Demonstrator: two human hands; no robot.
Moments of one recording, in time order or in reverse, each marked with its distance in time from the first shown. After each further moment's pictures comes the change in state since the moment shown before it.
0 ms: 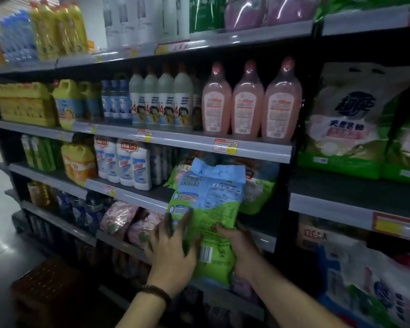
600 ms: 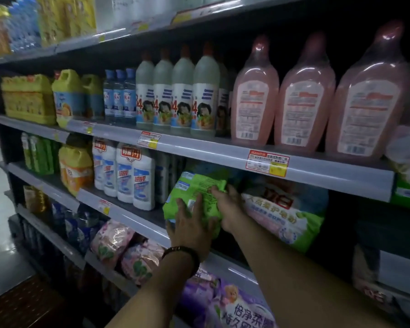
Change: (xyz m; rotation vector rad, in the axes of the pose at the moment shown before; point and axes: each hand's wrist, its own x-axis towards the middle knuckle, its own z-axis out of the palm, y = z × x) left_hand 0.201 -0.031 0.091 0.167 -0.067 -0.116; right_hand 0.240 -0.042 0.101 -0.246 0.109 -0.231
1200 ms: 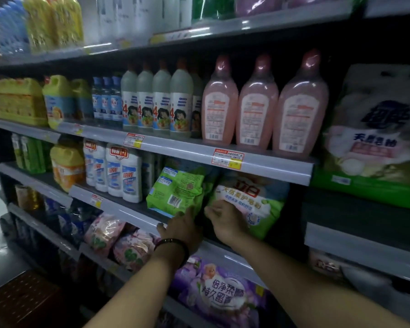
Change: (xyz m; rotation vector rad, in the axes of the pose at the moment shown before) left_hand -0.054 0.042 -0.020 0.059 -0.219 -0.081; right_hand -0.097 -0.012 -0.091 -0.702 -0.081 -0.236
